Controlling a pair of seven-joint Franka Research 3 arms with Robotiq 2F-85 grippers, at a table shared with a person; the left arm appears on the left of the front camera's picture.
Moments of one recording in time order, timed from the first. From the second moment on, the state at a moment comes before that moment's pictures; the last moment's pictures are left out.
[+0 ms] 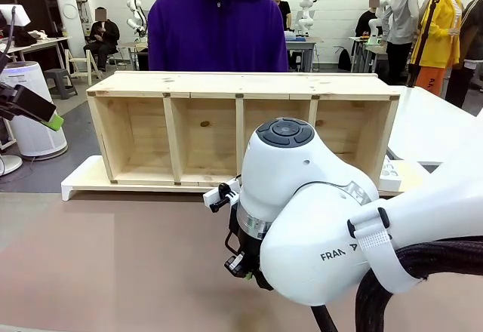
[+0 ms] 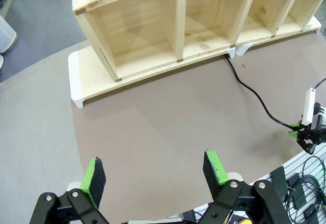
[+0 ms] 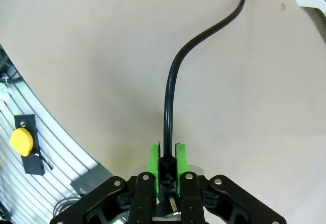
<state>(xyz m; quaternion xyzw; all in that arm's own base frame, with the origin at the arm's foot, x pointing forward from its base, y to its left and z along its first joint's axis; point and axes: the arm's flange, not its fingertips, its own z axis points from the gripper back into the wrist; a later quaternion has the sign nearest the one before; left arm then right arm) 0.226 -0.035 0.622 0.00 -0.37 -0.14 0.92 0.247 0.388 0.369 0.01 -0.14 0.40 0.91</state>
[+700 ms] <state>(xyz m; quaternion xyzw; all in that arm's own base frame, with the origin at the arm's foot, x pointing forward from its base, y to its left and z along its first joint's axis) 0.226 -0.035 0.622 0.00 -0.37 -0.14 0.92 0.175 0.373 0.378 0.01 -0.15 0.39 0.91</state>
